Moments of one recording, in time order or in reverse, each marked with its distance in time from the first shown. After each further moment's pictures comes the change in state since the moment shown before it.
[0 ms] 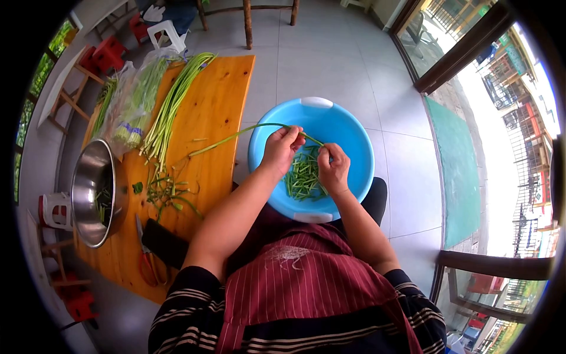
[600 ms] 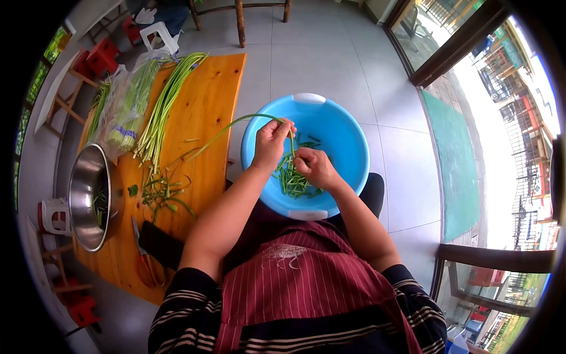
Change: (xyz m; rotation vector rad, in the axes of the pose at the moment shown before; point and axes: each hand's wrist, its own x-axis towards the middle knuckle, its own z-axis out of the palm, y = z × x) left_hand -0.001 0.009 0.005 0.461 -0.025 0.489; right_hand 0.005 -0.001 -0.005 0.106 -0.652 -0.001
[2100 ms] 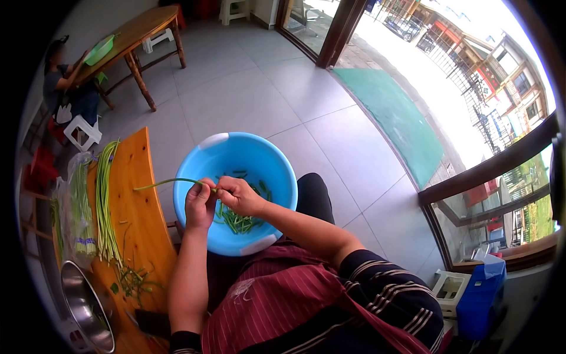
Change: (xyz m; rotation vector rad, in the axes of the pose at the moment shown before) left_hand -0.008 -0.004 0.001 -0.418 -0.405 -0.228; right_hand 0.003 -0.007 -0.006 0.212 0.295 -0.207
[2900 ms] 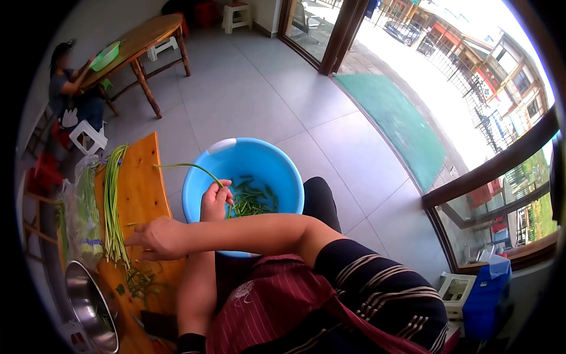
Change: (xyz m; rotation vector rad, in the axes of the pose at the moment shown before) left_hand 0.004 -0.004 0.004 0.666 0.115 -0.132; right_hand 0.063 -0.099 0.125 -0.185 -0.392 -0.390
